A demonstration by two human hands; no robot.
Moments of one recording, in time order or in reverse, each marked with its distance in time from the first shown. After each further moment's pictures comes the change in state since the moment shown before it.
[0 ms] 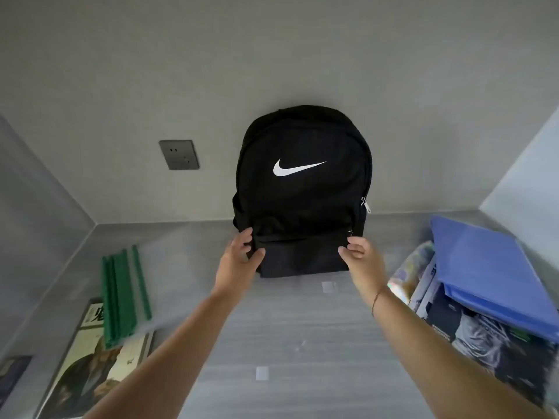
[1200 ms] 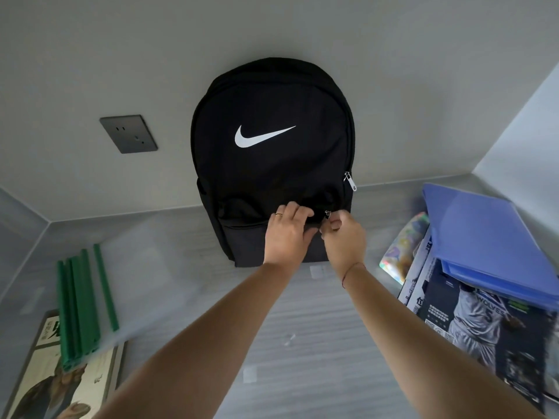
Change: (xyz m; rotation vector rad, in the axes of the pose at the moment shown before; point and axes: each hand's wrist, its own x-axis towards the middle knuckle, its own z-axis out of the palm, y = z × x) left_hand 0.035 0.022 0.126 0.638 -0.003 0.632; right_hand 0.036 0.011 0.030 -0.210 0.194 -0.077
